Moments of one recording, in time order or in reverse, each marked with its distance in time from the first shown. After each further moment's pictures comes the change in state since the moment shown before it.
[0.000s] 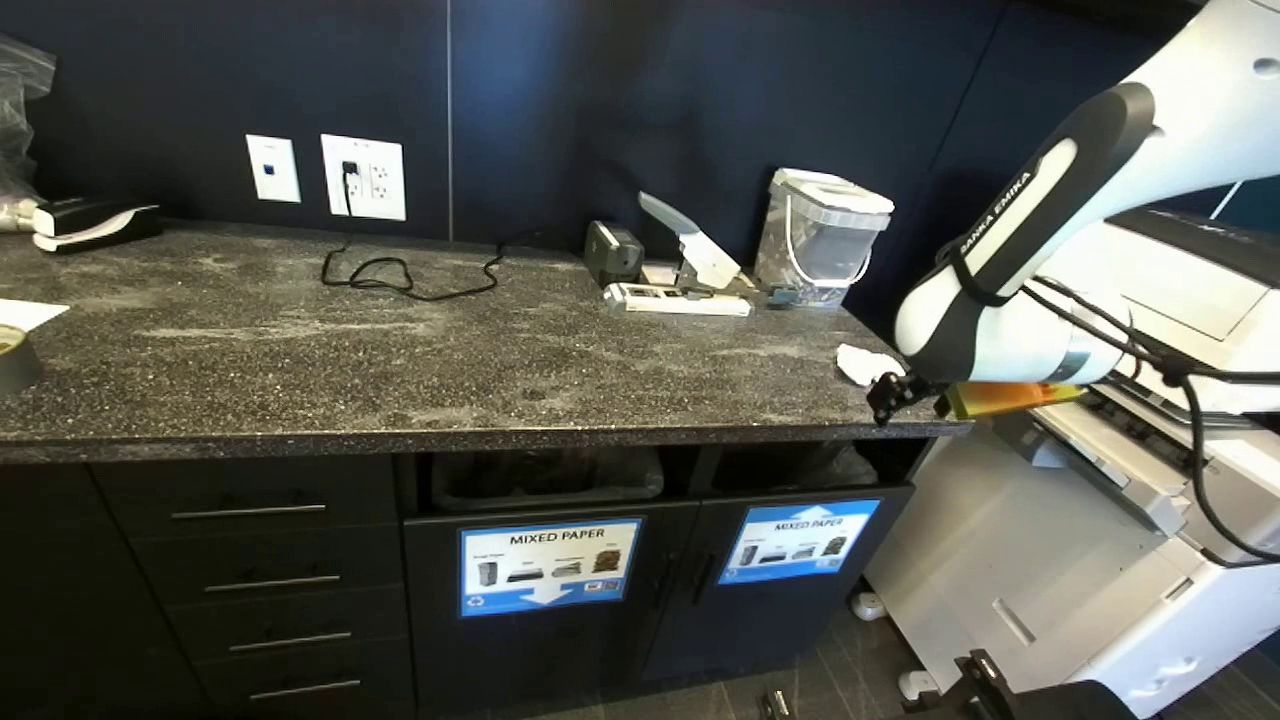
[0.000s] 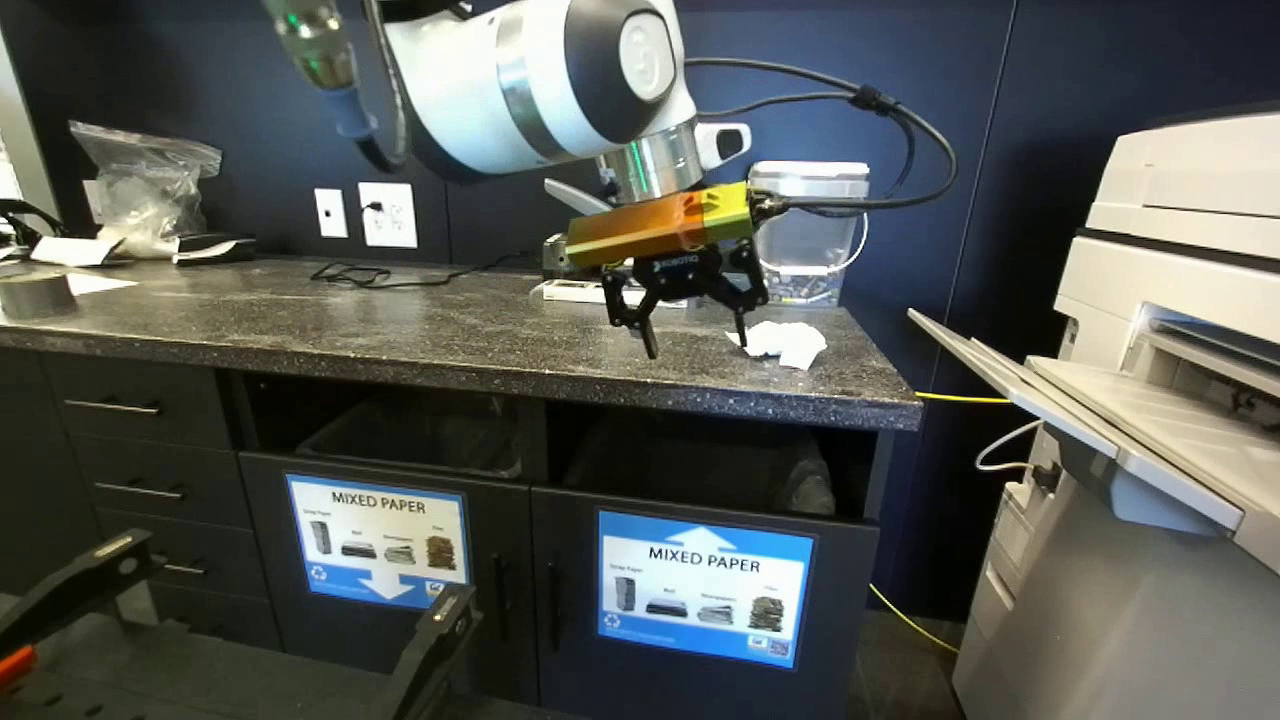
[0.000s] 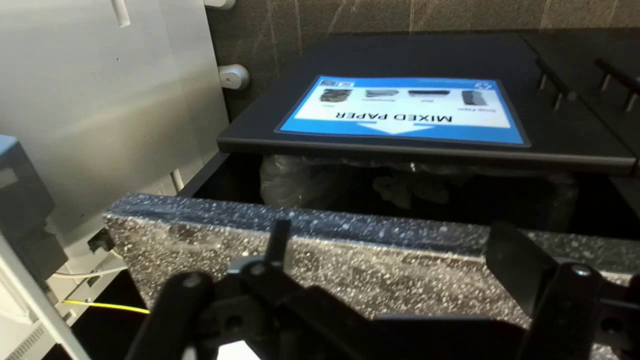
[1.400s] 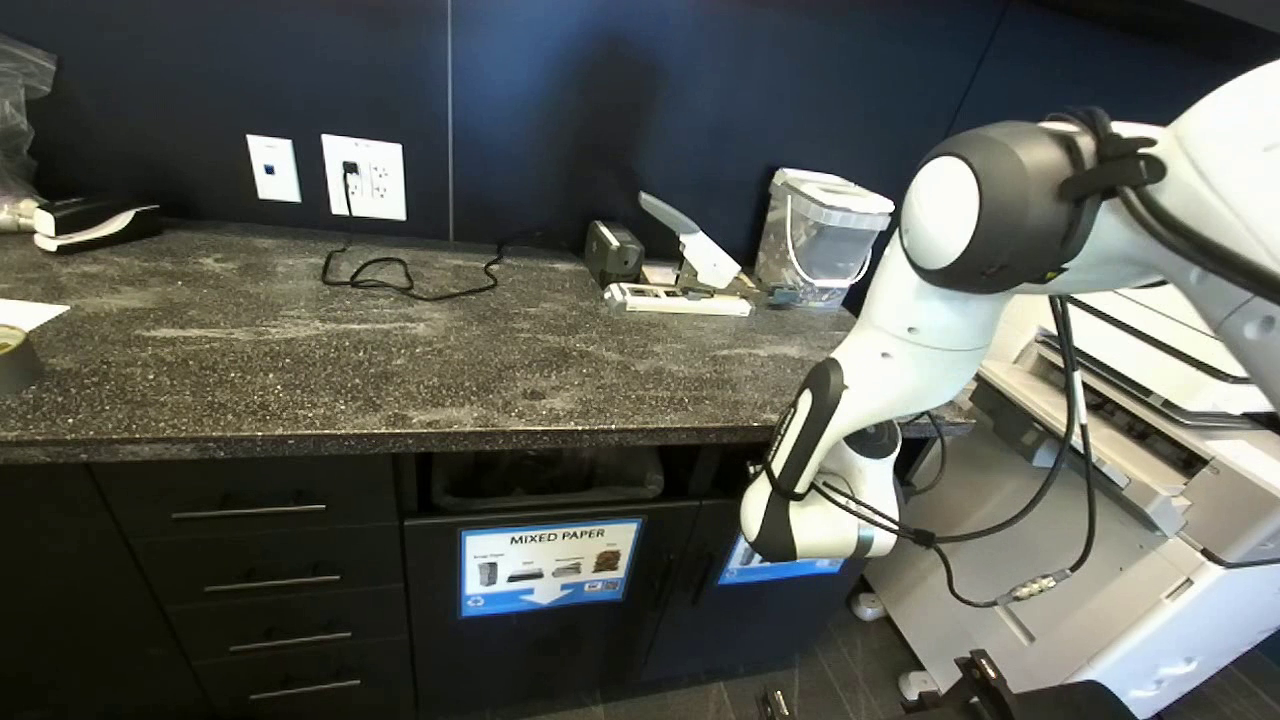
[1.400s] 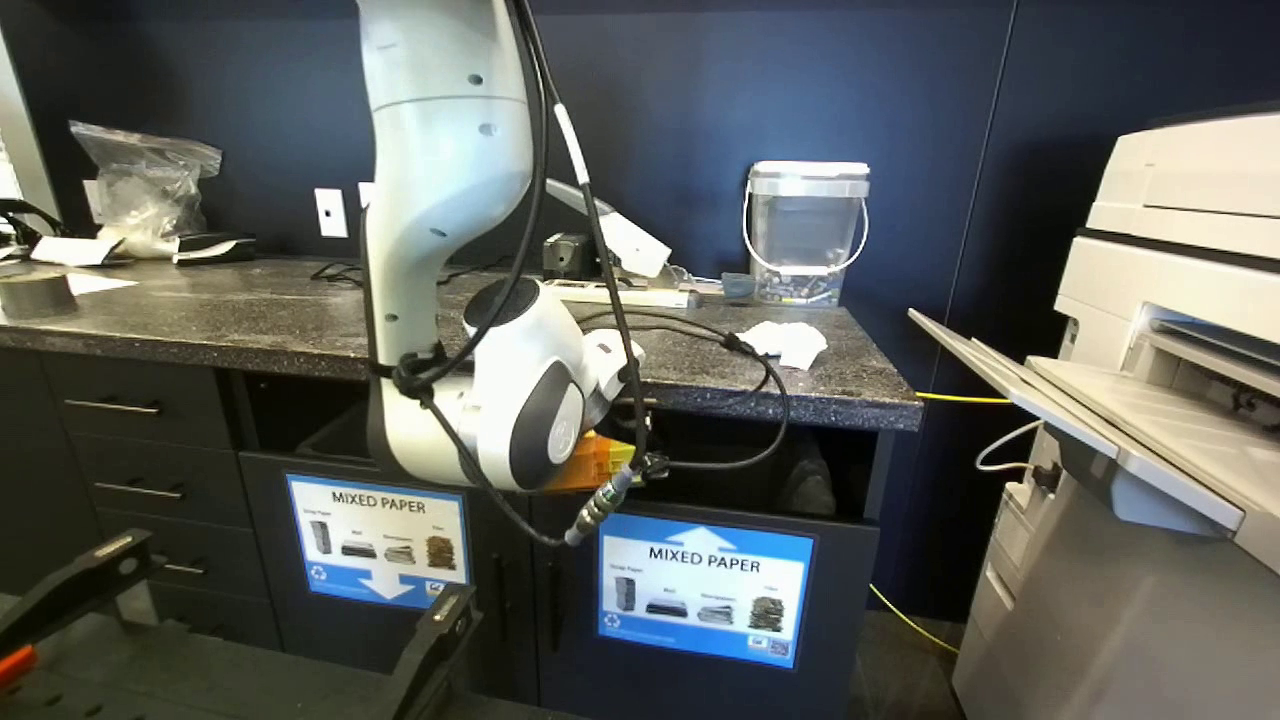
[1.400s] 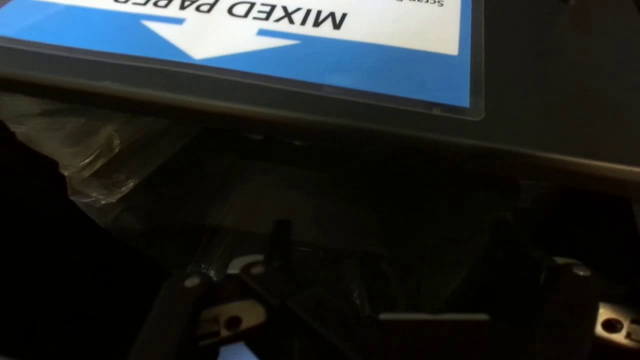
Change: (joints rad) arm -0.213 0.788 0.427 0.423 0.133 0.734 0.058
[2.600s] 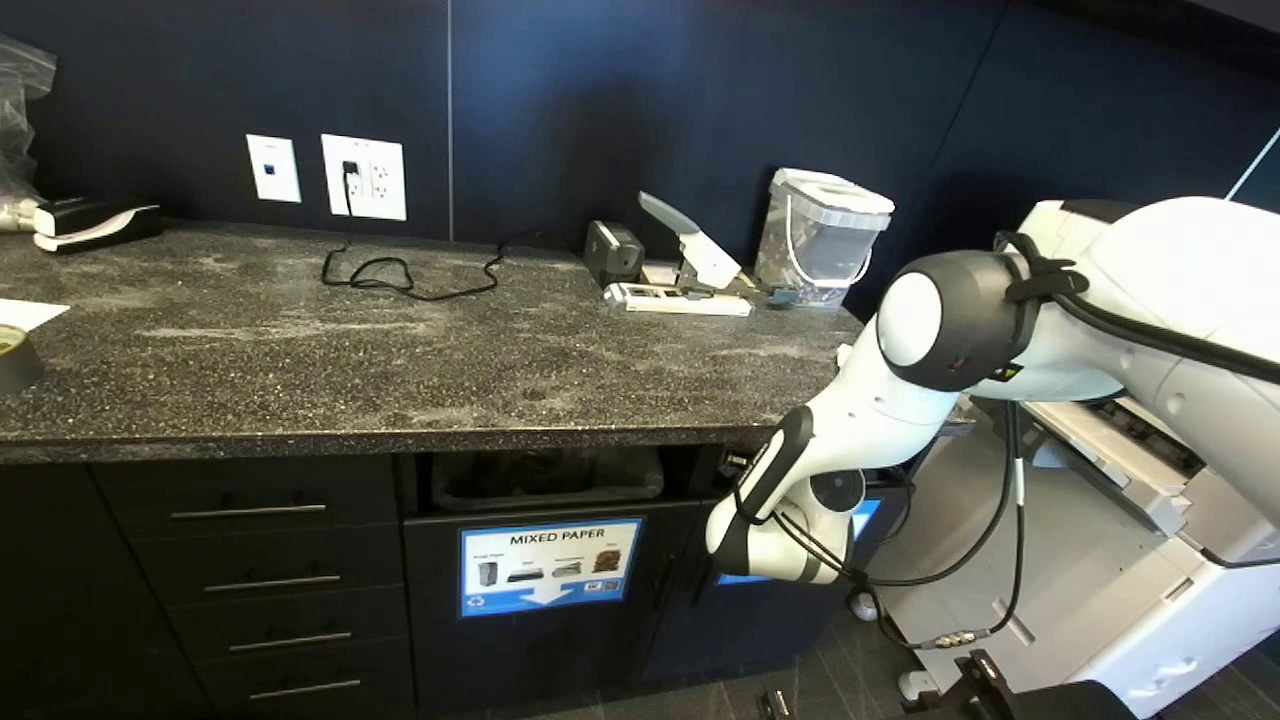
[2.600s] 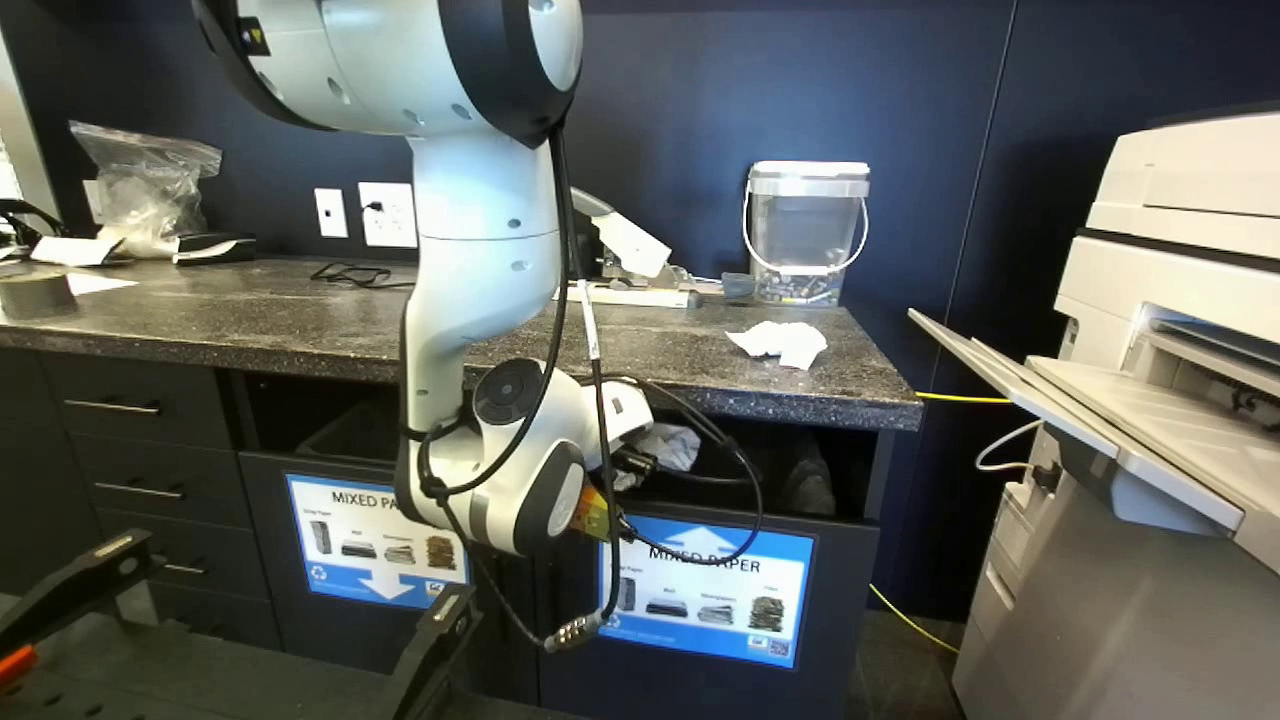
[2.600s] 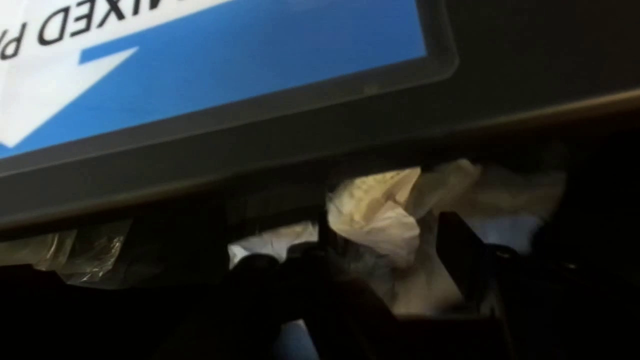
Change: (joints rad) arm -0.128 0.285 0.139 0.357 0.030 0.166 0.270
